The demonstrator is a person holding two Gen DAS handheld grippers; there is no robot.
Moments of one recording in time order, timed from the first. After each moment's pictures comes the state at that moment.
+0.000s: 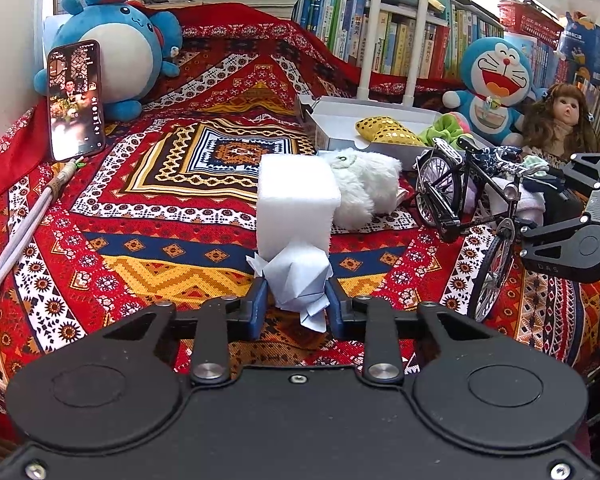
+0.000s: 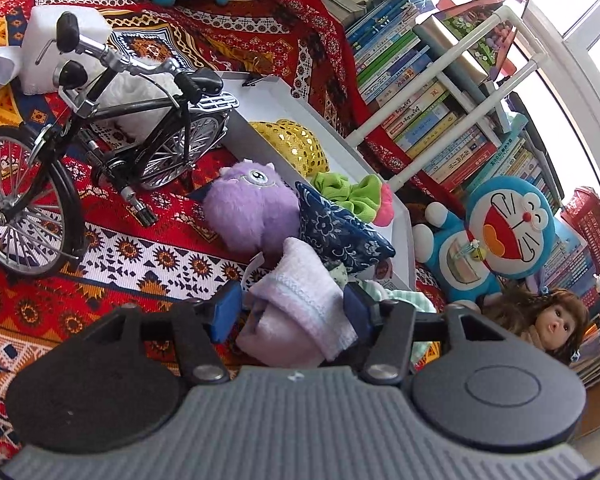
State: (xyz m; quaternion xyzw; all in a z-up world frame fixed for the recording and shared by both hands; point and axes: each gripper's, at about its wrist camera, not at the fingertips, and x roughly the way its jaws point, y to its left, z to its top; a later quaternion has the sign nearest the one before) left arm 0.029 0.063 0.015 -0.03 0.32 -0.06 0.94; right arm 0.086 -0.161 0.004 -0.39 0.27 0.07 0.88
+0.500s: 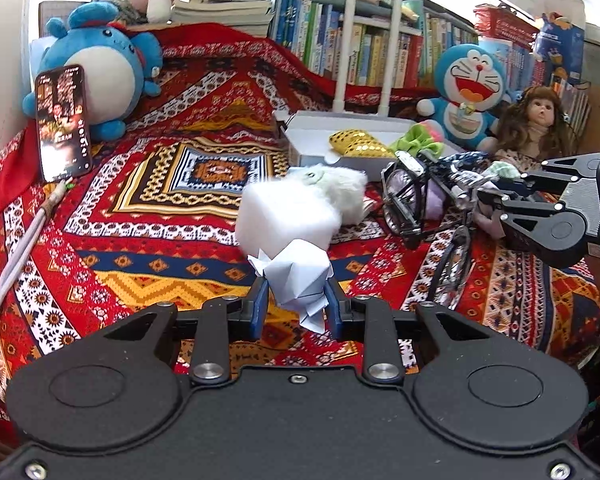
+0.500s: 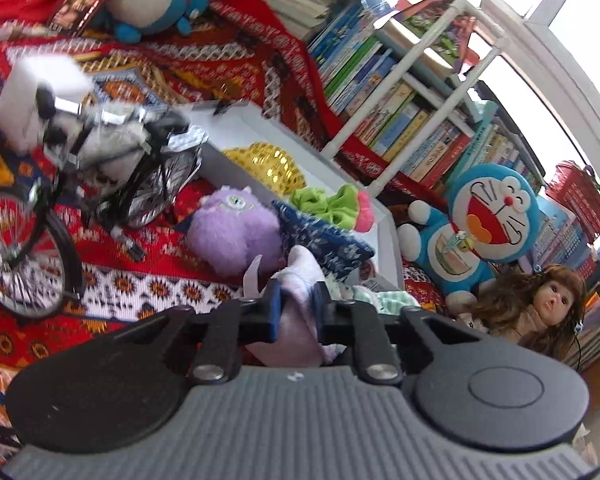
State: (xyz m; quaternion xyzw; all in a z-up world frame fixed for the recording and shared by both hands) left arm 0.010 0.052 0.034 -0.02 0.31 -0.09 0.95; right arm 0.078 -0.167 0.022 -0.32 0.24 0.05 0.92
